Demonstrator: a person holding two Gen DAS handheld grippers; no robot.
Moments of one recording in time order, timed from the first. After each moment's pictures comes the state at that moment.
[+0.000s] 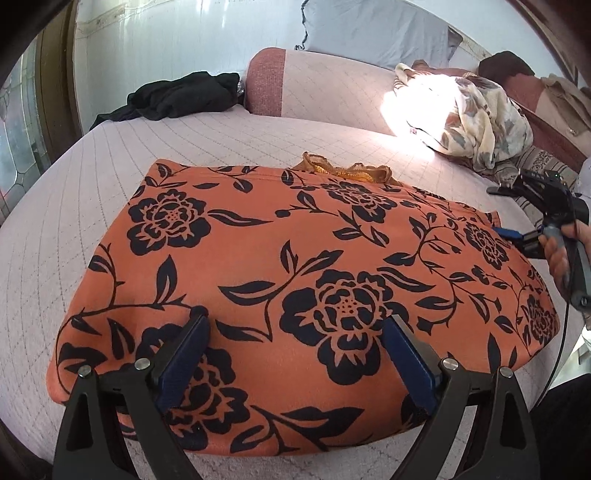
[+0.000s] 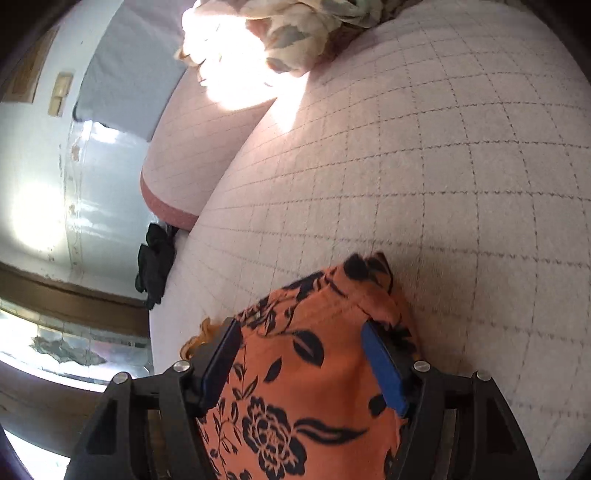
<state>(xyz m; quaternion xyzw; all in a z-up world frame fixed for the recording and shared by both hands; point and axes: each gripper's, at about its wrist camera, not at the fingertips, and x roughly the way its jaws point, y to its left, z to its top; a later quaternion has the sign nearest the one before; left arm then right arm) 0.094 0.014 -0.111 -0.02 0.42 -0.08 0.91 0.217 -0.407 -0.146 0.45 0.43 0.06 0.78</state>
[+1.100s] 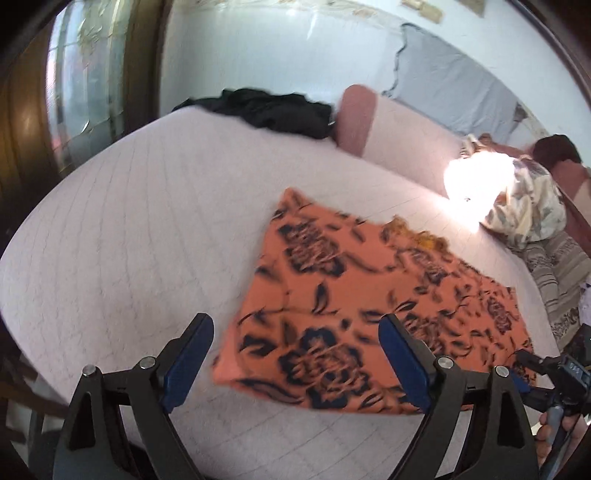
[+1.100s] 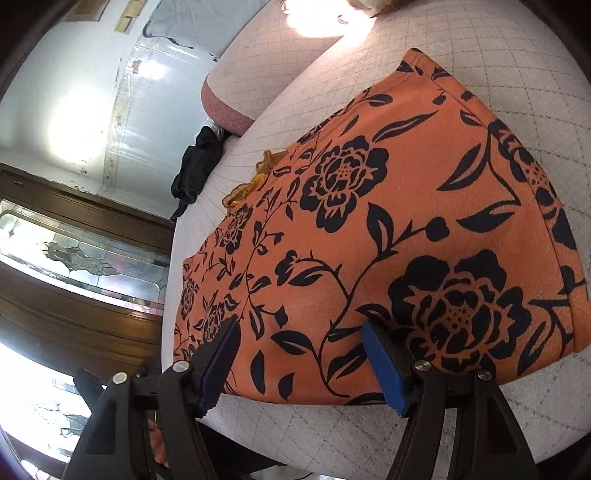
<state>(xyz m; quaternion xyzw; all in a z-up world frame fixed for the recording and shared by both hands) 0.067 0.107 -0.055 -0.13 0.39 0.01 0.91 0.073 -0.283 -0.141 0.38 0.46 0.16 0.79</state>
